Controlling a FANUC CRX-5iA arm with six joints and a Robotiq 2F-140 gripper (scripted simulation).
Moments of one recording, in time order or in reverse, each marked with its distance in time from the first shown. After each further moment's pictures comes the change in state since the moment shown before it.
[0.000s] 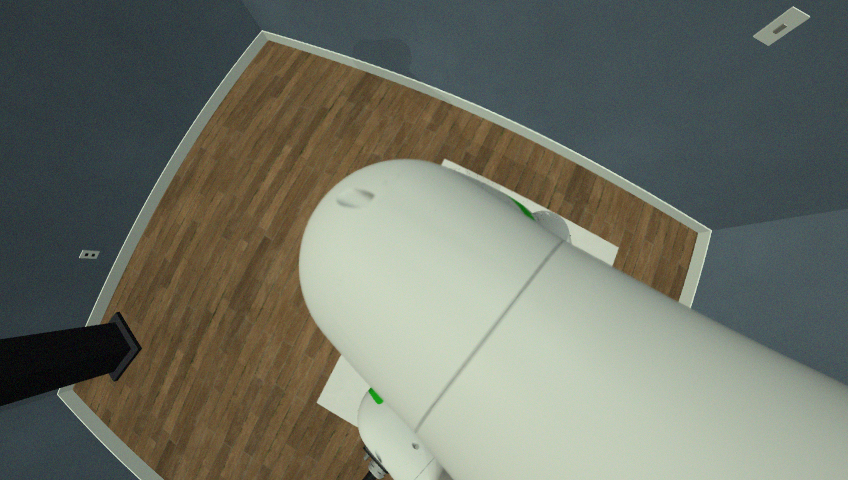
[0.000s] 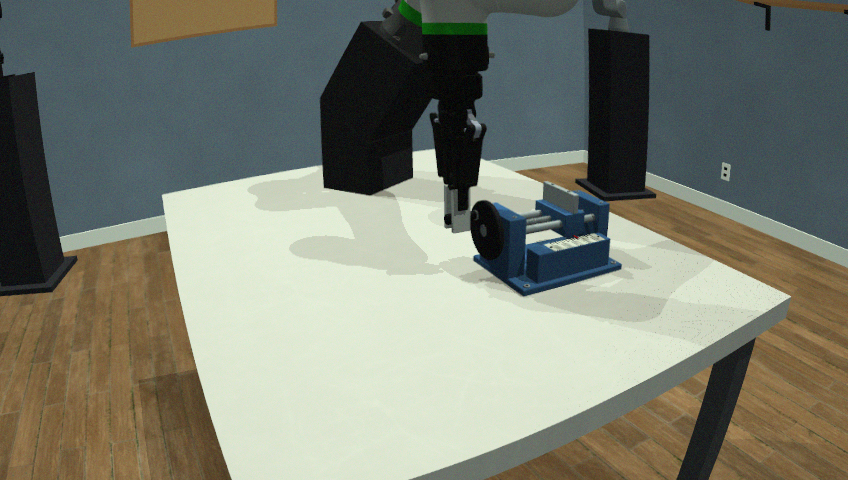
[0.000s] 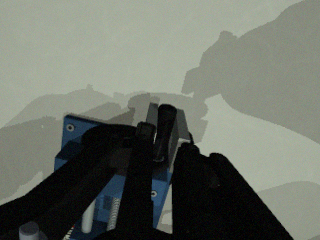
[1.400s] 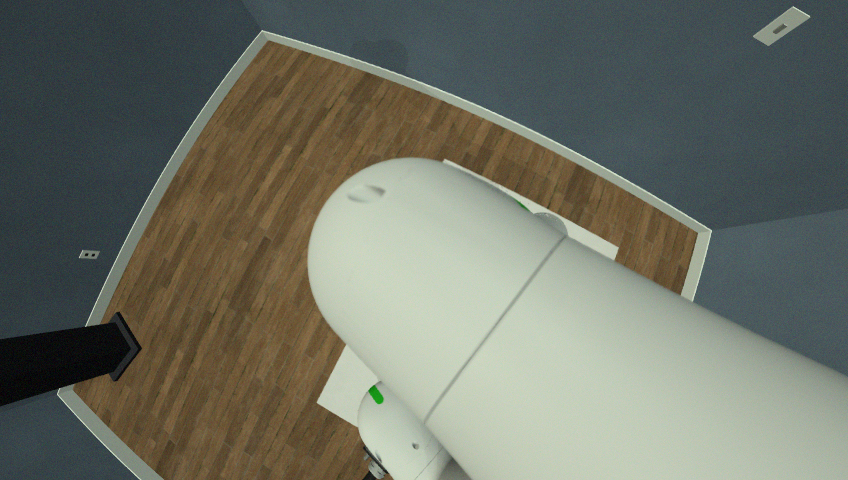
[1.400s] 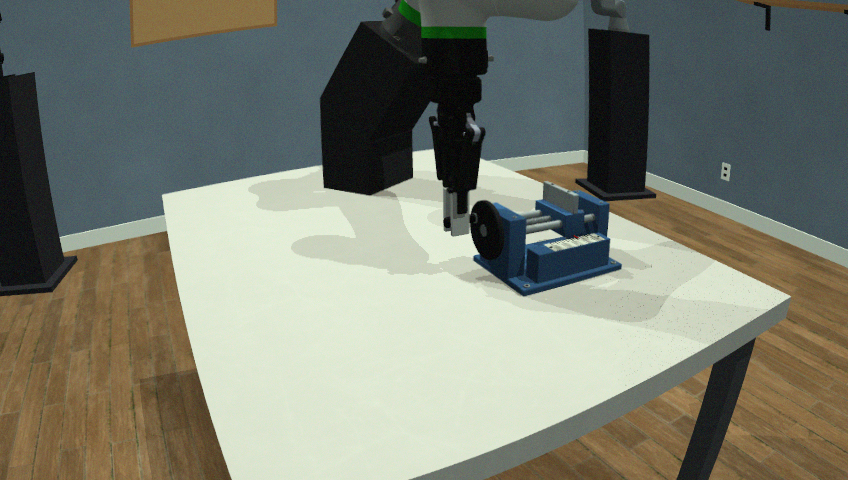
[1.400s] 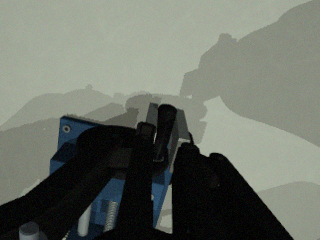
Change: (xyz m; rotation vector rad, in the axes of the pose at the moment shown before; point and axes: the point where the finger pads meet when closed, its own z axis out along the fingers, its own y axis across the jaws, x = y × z) arm 0.000 0.003 0.006 0.000 0.000 0.000
